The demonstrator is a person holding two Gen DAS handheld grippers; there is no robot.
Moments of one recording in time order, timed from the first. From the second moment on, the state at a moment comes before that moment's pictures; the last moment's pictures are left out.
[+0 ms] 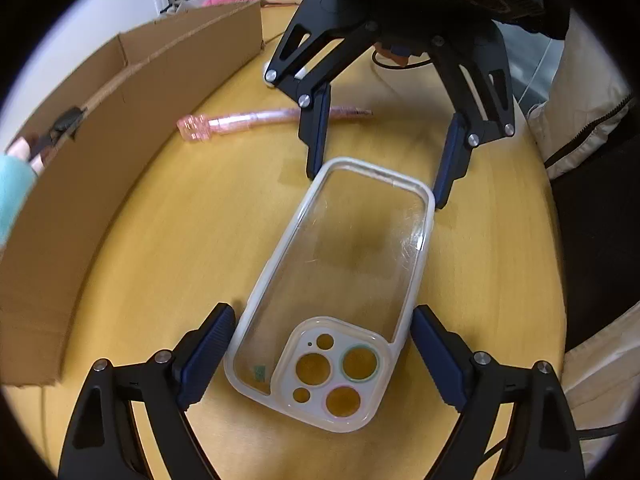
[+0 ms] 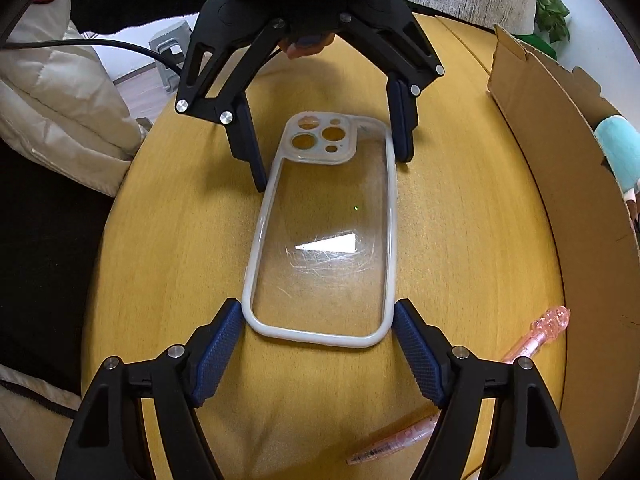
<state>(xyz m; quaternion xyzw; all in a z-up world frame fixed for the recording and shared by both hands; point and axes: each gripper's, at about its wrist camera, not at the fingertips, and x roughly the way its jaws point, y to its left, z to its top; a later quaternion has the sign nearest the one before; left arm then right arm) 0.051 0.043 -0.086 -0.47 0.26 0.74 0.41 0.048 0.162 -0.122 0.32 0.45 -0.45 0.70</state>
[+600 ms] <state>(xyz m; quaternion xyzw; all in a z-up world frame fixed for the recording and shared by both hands) 0.025 0.061 0.019 -0.35 0.34 0.79 0.38 0.023 0.183 -0.044 0.26 0.49 -0.50 0.67</state>
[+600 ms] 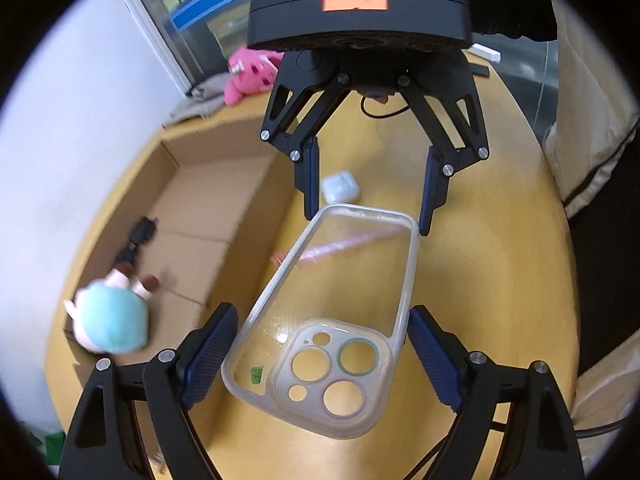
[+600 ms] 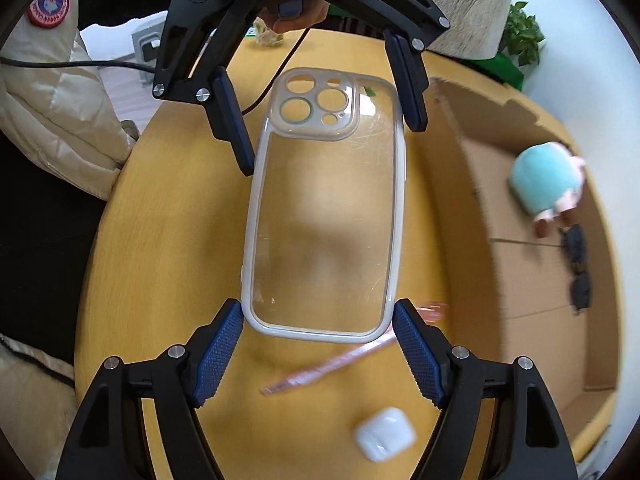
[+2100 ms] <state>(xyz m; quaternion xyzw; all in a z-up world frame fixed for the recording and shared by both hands) 0.020 0.067 -0.076 -0.40 0.39 0.68 0.47 0.034 0.150 -0.111 0.32 0.48 -0.45 0.68</state>
